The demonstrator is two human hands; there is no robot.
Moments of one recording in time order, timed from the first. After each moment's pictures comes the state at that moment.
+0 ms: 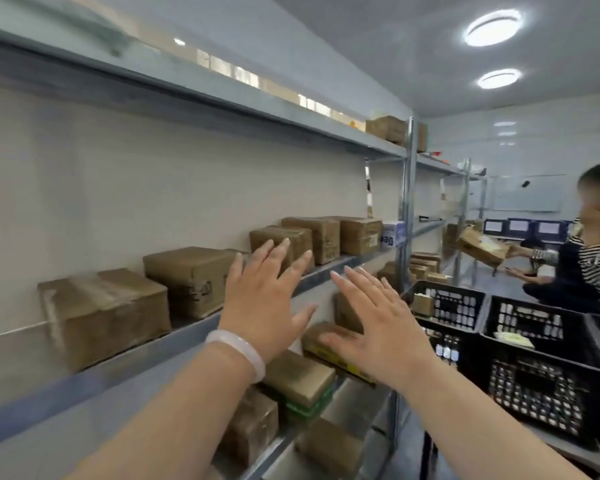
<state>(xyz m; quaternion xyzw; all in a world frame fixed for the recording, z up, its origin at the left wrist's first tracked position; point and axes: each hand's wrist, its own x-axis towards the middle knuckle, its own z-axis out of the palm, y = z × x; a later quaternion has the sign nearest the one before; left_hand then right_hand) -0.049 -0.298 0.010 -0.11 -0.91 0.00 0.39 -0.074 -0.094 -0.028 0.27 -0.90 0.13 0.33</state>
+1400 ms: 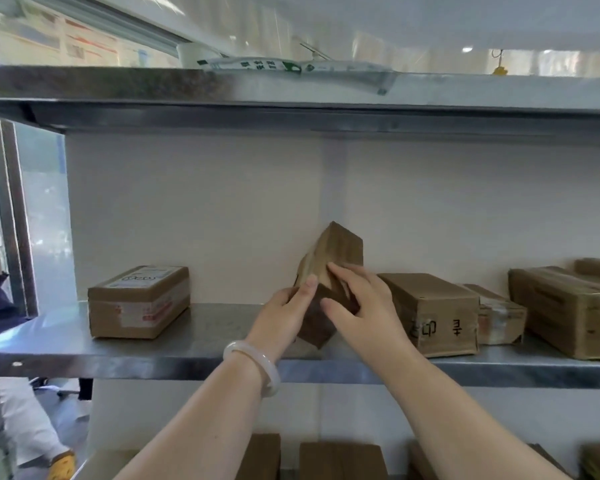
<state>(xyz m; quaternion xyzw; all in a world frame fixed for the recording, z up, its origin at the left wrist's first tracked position) 0.048 -0.455 0.024 0.31 -0.70 -0.52 0.39 -0.076 -0.371 0.021 0.56 -0.63 0.54 0.03</state>
